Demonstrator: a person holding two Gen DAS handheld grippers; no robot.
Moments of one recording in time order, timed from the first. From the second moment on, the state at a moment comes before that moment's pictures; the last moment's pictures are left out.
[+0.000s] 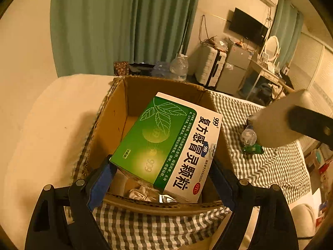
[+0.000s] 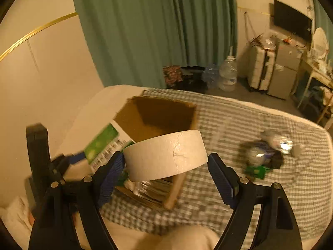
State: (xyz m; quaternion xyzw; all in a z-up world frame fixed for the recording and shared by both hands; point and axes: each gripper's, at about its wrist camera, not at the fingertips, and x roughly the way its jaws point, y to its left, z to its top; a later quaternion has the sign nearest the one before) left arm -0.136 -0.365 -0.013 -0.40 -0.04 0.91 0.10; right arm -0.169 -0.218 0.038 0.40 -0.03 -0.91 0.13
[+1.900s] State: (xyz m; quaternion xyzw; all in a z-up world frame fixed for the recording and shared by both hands) left arm -0.157 -0.025 -0.110 -0.44 0.06 0.88 0.14; right arm -0.067 0.133 -0.125 0.35 -0.13 -0.92 -0.13
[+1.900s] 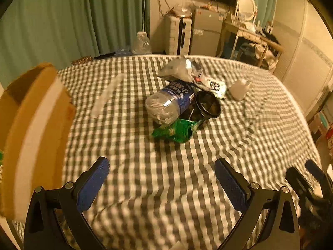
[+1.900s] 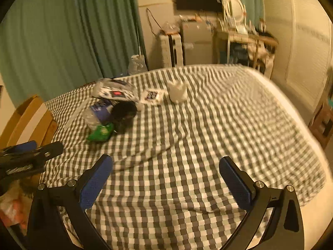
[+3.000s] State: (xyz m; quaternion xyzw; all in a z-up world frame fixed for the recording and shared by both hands) left arm -0.230 -0.013 -0.193 -0.43 -0.01 0.88 0.21; right arm -0.245 0.122 -0.180 0.40 -0.20 -0.89 0.06
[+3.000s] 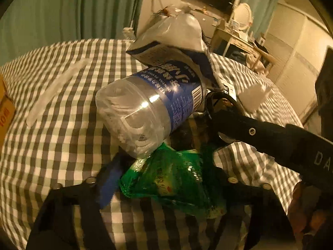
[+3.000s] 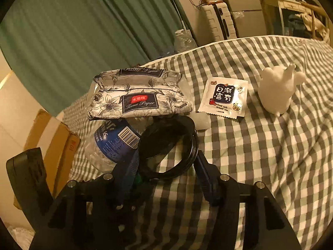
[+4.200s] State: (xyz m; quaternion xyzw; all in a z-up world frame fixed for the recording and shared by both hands) left arm -0.124 -0.111 0.003 -0.40 0.06 0.89 0.23; right arm -0.059 0.009 -0.003 0.35 -0.07 -0.94 -0.02
